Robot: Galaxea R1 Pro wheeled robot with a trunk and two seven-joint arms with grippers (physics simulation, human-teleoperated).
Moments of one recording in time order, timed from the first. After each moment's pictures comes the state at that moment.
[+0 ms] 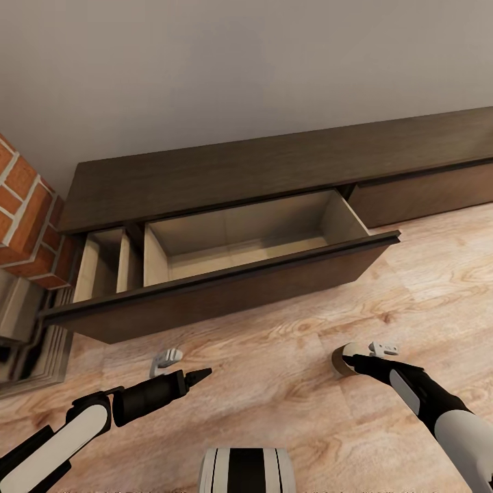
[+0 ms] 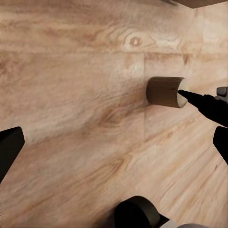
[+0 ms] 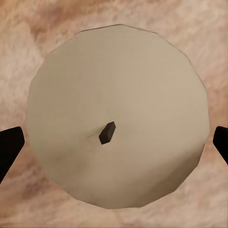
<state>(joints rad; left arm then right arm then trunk) -0.38 0.56 -0.67 -1.59 1.45 0.40 0.12 -0.75 -0.32 0.22 -0.45 -0.48 0.30 0.19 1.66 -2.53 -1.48</state>
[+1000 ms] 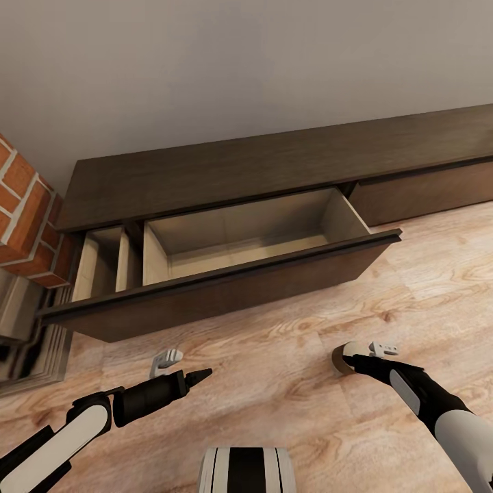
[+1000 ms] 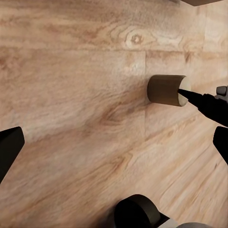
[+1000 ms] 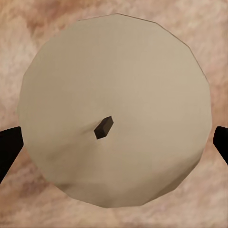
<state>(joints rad) -0.38 0.56 -0.68 -1.59 1.45 0.40 0.12 -0.75 -0.32 0.22 -0.45 -0.48 0.30 0.19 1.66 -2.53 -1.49</state>
